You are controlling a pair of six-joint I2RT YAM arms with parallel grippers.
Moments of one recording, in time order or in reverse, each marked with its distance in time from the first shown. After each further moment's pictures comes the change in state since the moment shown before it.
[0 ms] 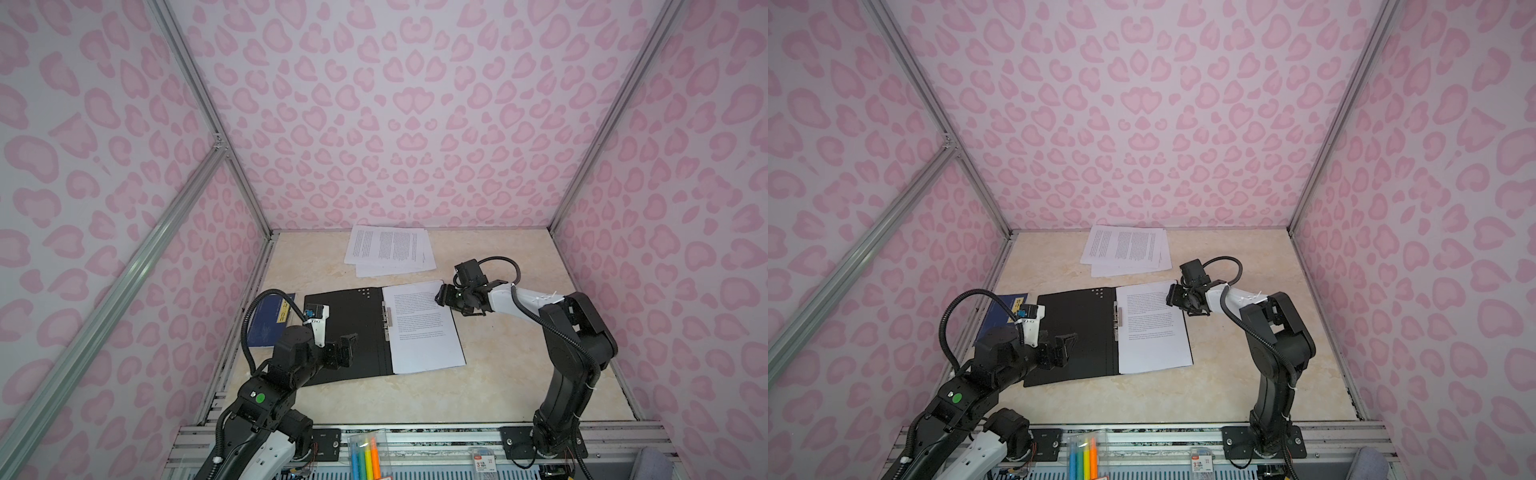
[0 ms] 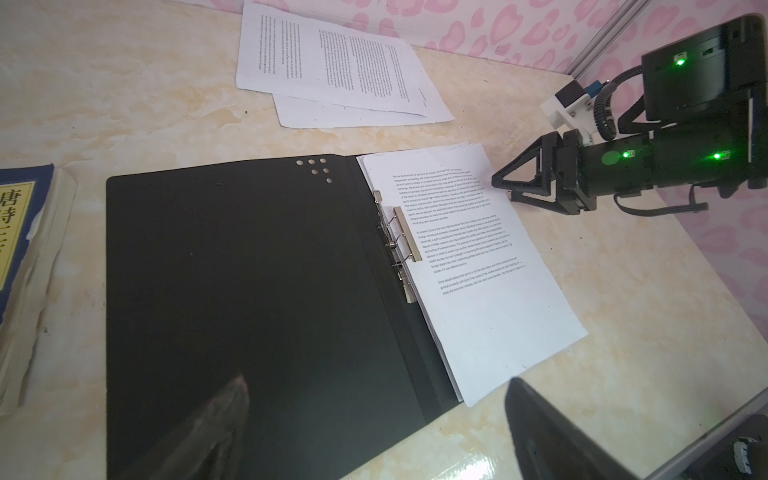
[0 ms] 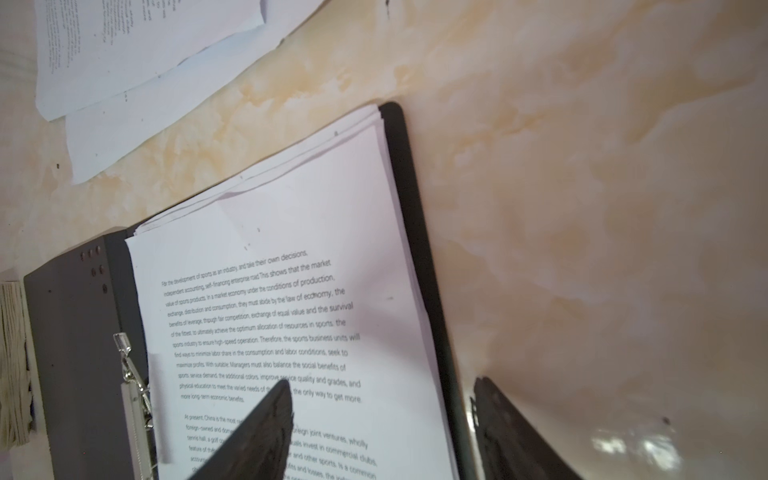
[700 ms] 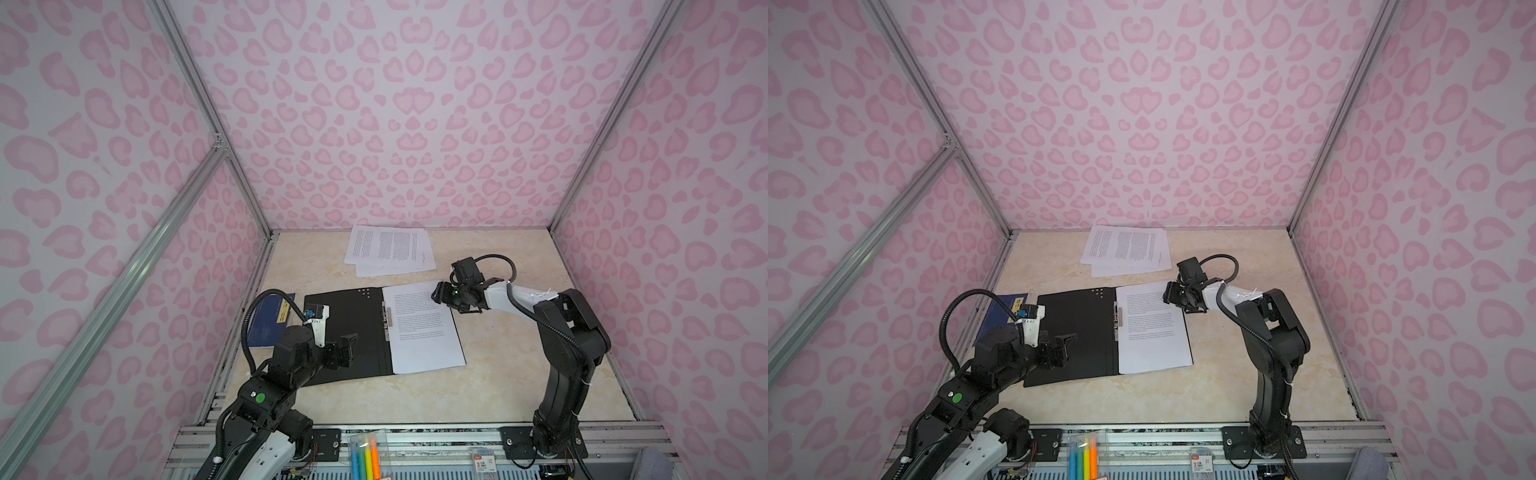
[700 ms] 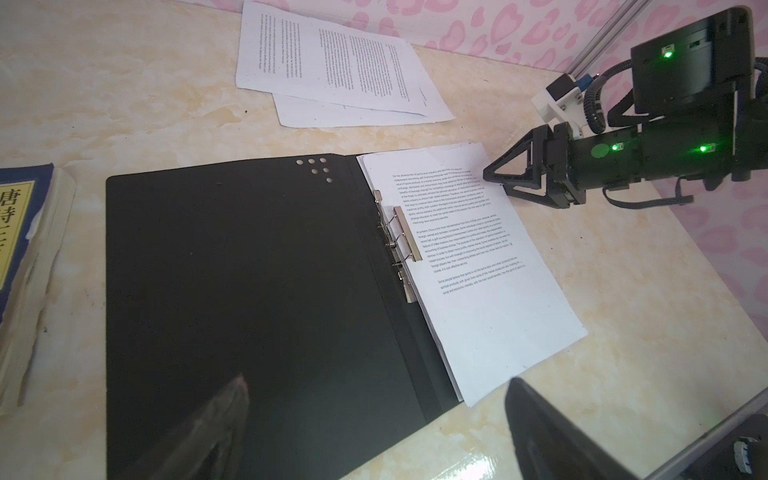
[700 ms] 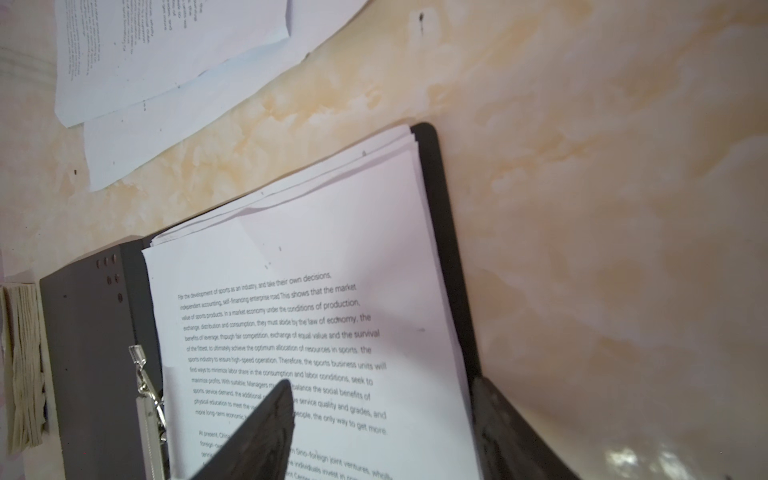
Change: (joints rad) left arm 0.000 0.001 0.000 0.000 0.000 0.000; right arm 0.009 0.036 0.045 0.015 -0.005 0.003
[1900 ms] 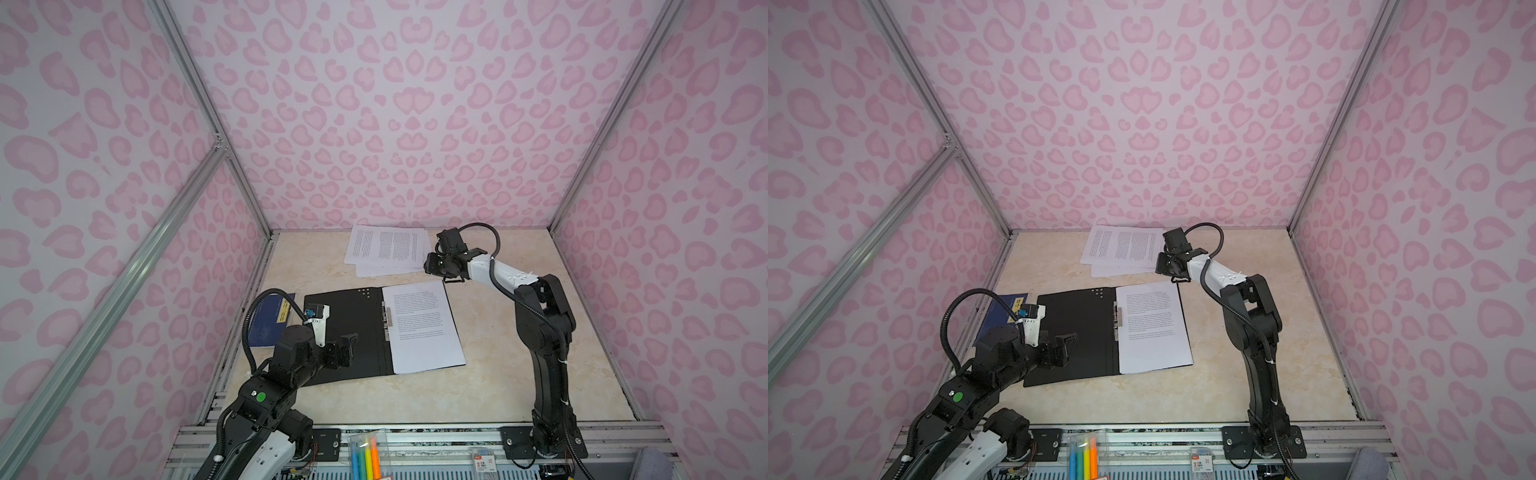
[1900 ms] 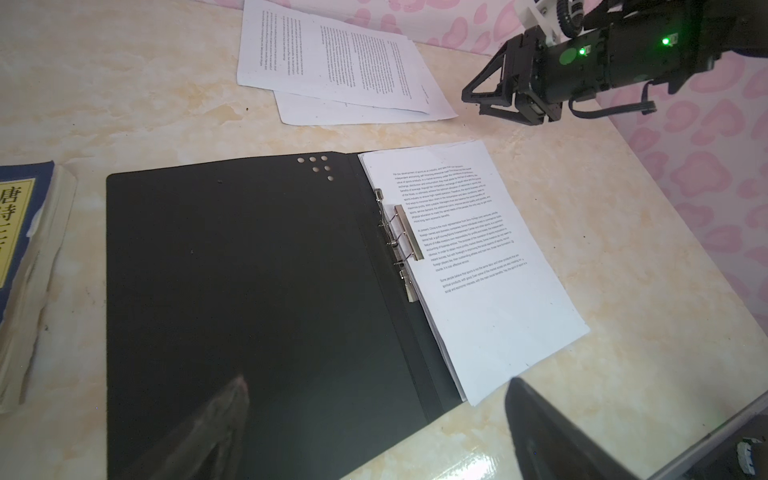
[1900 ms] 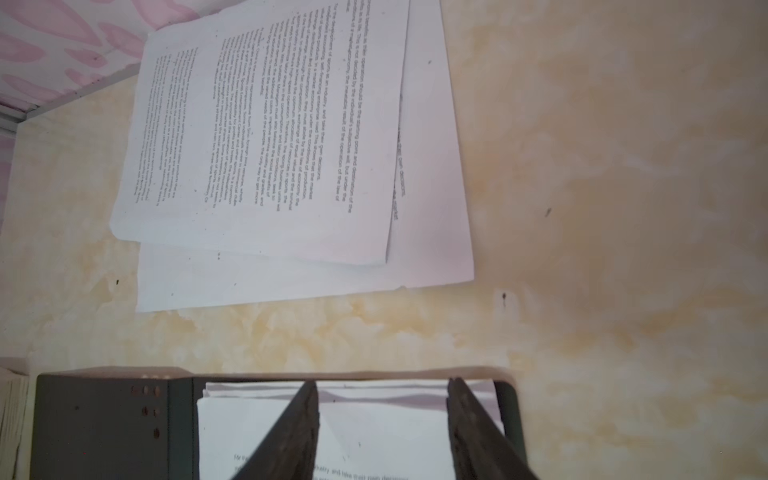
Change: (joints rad) left arm 0.000 0.006 0.000 0.000 -0.007 0.000; right arm 0.003 0.302 0.581 -0.174 0.116 -0.116
